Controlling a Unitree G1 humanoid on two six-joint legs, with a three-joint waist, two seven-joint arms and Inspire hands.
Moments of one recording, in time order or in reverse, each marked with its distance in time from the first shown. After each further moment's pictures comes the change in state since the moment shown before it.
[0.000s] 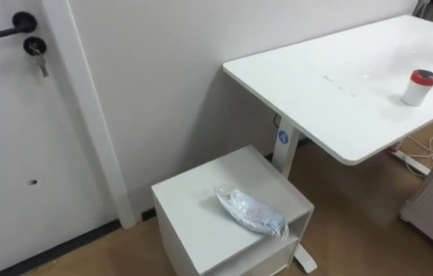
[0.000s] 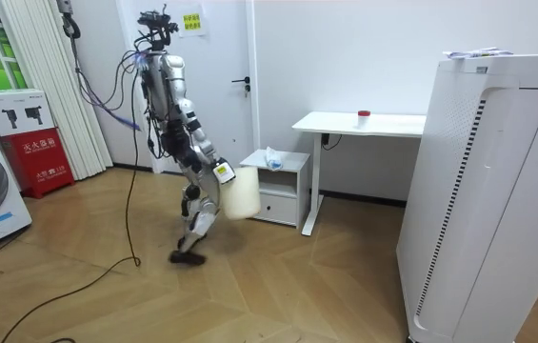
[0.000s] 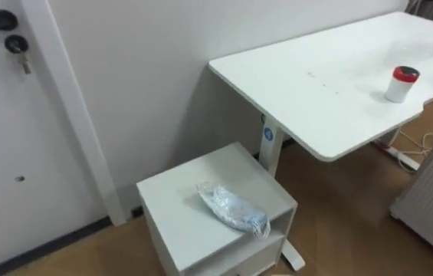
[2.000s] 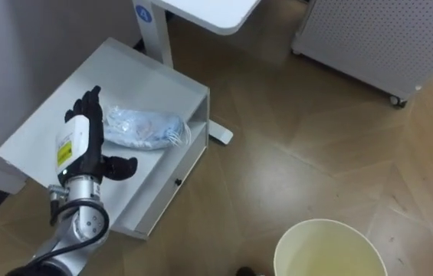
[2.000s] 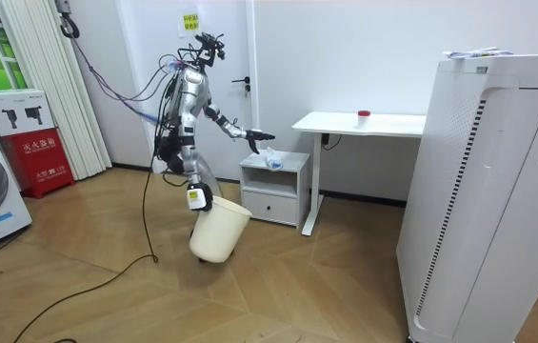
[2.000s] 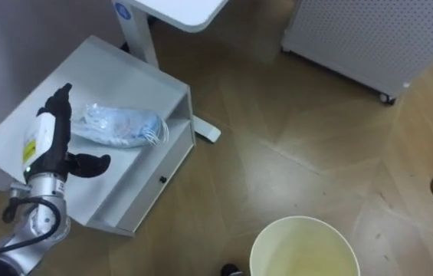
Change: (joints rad) left arm -0.736 0.177 -0.398 -0.059 0.120 -0.224 0.512; right arm -0.212 -0.110 0.243 0.060 0.402 -0.042 -0.051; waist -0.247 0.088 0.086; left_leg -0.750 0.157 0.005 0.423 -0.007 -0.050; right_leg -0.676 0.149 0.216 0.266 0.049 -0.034
